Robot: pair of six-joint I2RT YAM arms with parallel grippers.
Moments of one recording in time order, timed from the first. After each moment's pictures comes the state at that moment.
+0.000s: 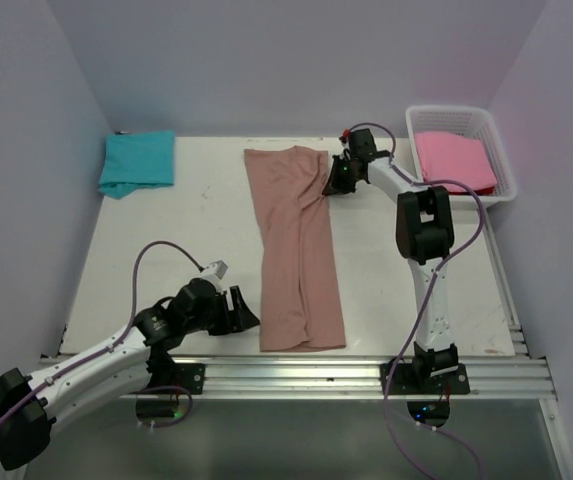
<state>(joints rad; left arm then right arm) -0.78 0.71 0.25 -0.29 0.10 -0.91 0.24 2.40 1.96 -0.52 -0.30 0.41</state>
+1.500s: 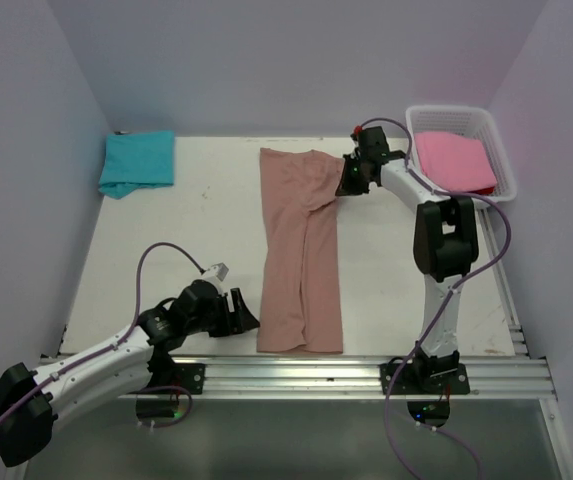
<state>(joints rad) -0.78 0.74 0.22 -0.25 0.10 -0.91 0.24 2.13 1.73 -0.53 -0.19 0.38</state>
